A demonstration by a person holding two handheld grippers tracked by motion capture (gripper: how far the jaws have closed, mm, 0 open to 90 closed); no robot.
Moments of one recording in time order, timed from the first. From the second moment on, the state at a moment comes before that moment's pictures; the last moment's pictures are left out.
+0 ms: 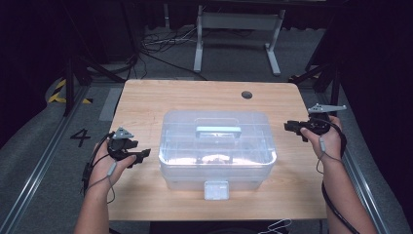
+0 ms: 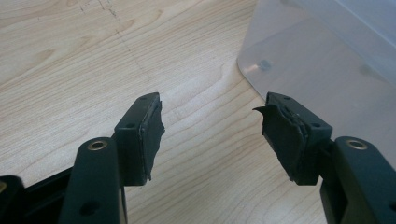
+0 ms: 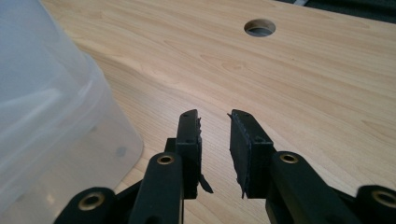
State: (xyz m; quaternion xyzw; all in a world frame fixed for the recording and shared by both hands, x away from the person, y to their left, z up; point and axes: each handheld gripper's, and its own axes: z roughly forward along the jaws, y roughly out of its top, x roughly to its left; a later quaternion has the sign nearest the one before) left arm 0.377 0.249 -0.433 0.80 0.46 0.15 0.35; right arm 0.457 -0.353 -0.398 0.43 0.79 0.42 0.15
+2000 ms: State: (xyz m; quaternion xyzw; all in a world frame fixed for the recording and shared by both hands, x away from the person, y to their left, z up) left arm 0.368 0.254 -0.442 0.85 0.40 0.08 0.32; right arm 0.398 -0.332 -0.485 0.36 0.84 0.38 0.13
